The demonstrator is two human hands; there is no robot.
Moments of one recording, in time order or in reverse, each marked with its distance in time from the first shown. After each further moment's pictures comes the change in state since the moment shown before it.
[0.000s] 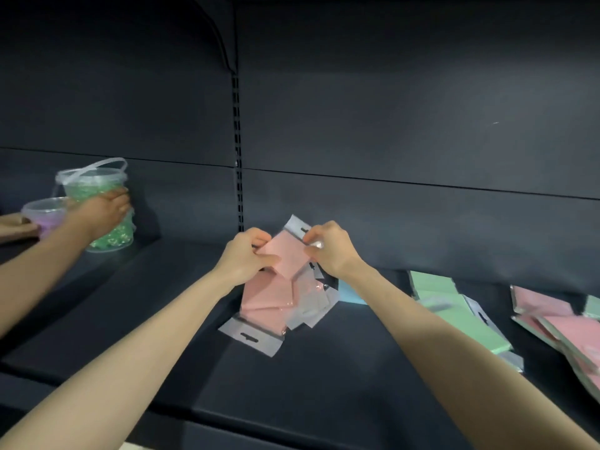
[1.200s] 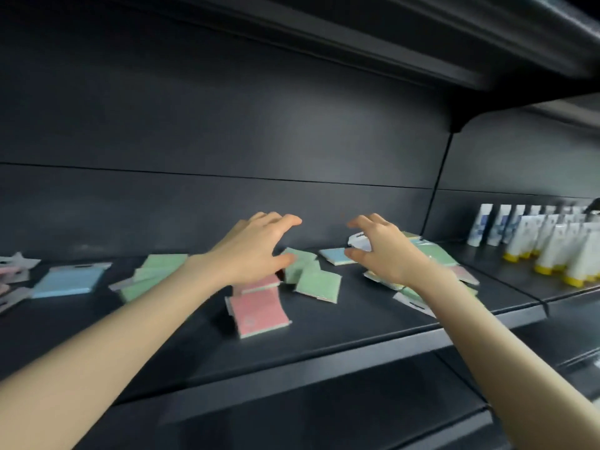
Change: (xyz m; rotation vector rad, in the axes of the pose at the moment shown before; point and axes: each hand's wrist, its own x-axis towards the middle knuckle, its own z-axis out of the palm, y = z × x) left_hand -0.168 0.299 0.276 0.439 -0.361 0.900; right_hand -0.331 0.167 -0.365 -0.614 0.216 0.338
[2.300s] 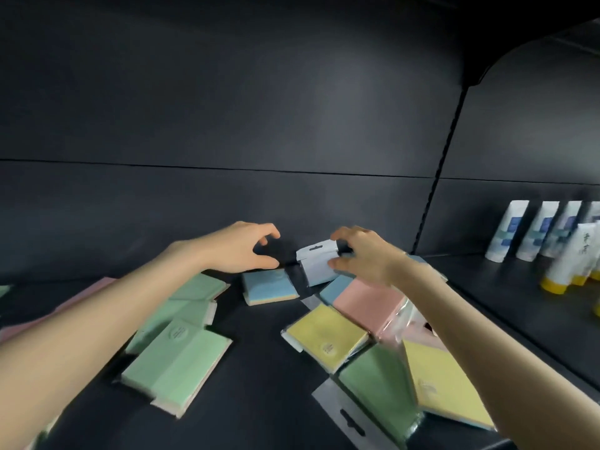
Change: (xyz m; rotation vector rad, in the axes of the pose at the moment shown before) left_hand 0.256 0.003 0.160 -0.104 -0.311 -0.218; right_hand 0.170 0.255 0.062 0.127 -0.247 -0.005
